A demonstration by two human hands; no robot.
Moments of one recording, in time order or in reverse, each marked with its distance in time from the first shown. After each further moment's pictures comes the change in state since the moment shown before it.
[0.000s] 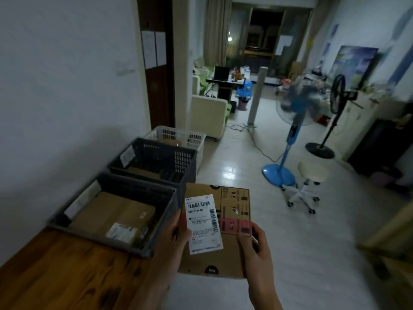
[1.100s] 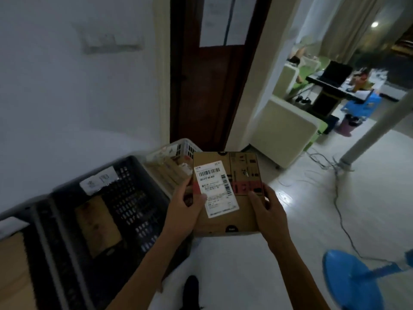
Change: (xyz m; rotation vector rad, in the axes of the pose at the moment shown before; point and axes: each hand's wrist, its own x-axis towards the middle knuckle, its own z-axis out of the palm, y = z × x) left_hand 0.770 0.030 0.111 0.019 0.563 0.031; right_hand 0.813 -0.187 0.302 -0.436 -0.593 -0.267
